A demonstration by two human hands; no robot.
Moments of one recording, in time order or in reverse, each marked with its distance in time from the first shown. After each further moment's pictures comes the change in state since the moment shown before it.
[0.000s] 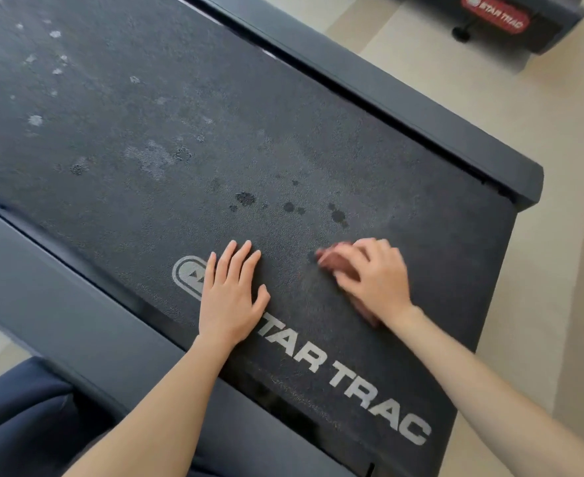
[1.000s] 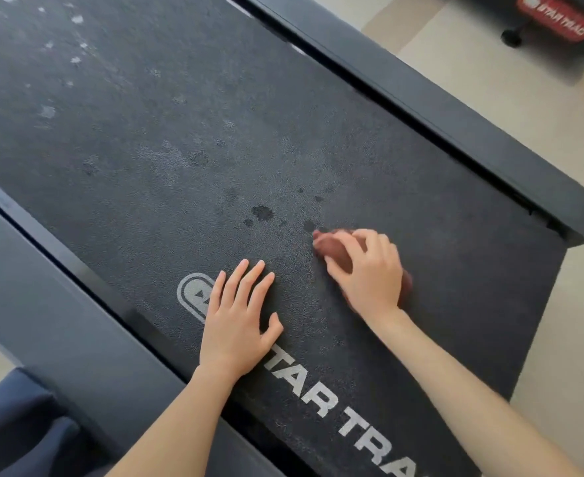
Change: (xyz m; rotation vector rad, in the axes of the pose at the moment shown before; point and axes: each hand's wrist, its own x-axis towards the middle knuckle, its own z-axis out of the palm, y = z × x) left_hand 0.002 0.001 0.000 -0.026 0.037 -0.006; right_hand 0.063 -0.025 0.027 0.070 0.031 0.182
